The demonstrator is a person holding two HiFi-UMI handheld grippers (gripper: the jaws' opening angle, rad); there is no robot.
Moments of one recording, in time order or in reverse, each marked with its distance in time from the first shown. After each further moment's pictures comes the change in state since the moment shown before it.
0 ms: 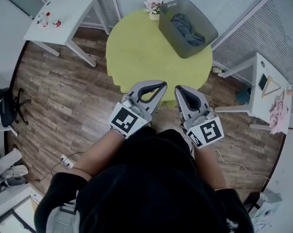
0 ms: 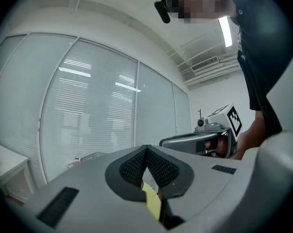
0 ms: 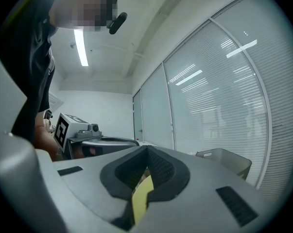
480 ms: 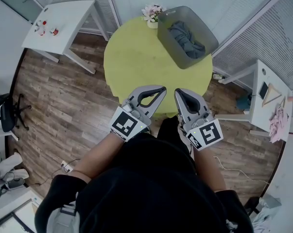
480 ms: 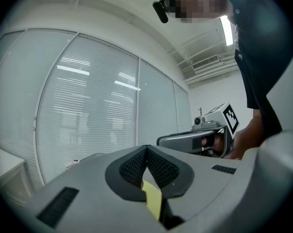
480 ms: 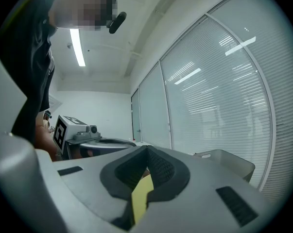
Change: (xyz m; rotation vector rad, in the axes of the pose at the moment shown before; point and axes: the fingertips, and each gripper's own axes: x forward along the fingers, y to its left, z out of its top) left arm 0.048 0.040 -0.012 0.013 0.010 -0.011; right arm 0.035 -0.058 -0.006 0.014 -0.003 0.002
